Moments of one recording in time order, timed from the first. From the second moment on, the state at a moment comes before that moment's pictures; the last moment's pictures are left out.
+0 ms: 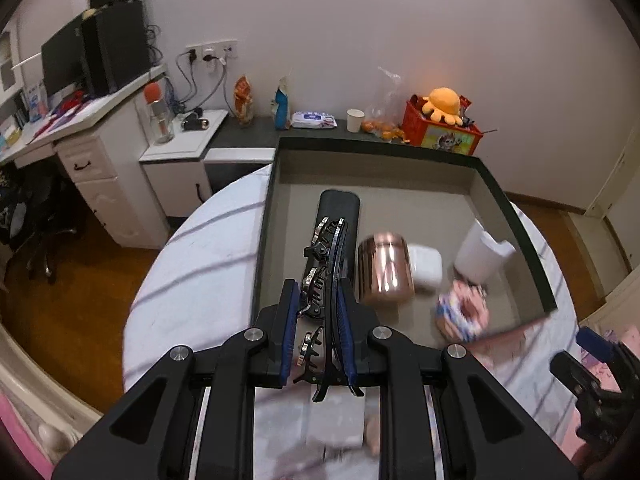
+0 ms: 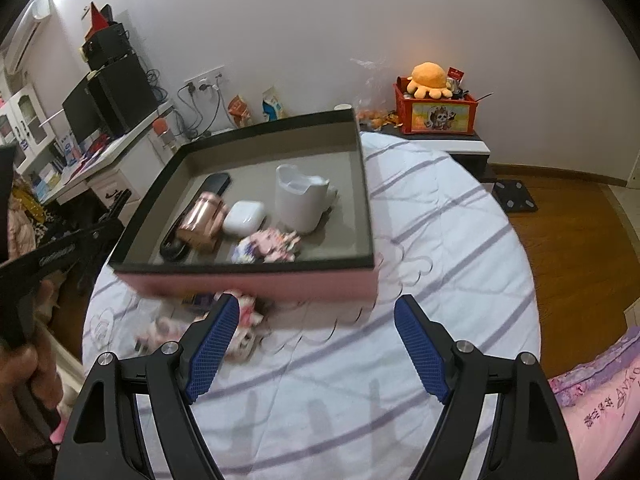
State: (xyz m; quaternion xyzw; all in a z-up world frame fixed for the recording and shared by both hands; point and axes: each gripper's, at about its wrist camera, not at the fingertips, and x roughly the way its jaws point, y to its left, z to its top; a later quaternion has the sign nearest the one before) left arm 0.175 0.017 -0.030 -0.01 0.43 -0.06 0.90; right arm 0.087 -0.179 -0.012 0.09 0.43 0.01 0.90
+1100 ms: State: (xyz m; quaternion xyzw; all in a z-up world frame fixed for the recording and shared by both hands) left arm 0.170 -0.006 -0.034 0.02 0.41 -0.04 0.91; right arm 0.089 -0.184 -0.007 0.10 0.43 0.01 0.90
